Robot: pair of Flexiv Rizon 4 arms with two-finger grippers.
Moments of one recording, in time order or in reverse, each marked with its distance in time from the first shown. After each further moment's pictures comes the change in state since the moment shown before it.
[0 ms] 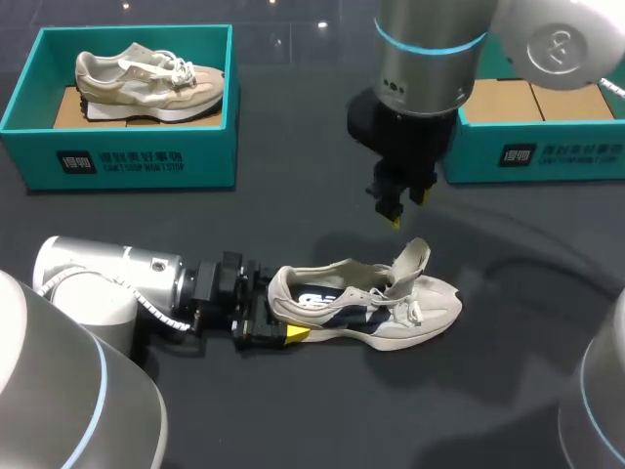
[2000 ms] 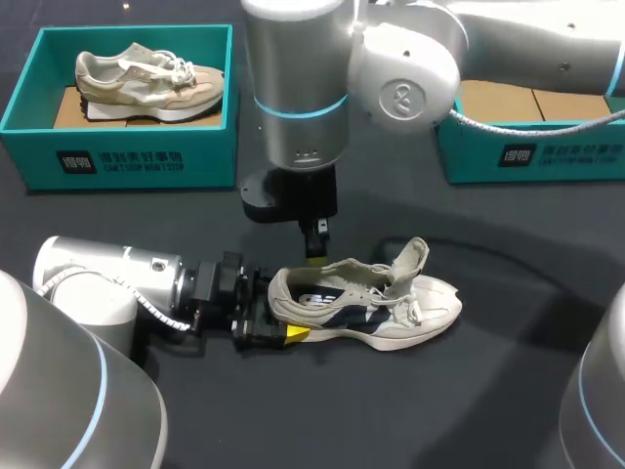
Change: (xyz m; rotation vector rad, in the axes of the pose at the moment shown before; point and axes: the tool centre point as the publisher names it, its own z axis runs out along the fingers) left arm 0.000 0.000 0.000 0.000 0.000 0.000; right arm 0.071 0.080 0.096 0.085 0.111 -0.781
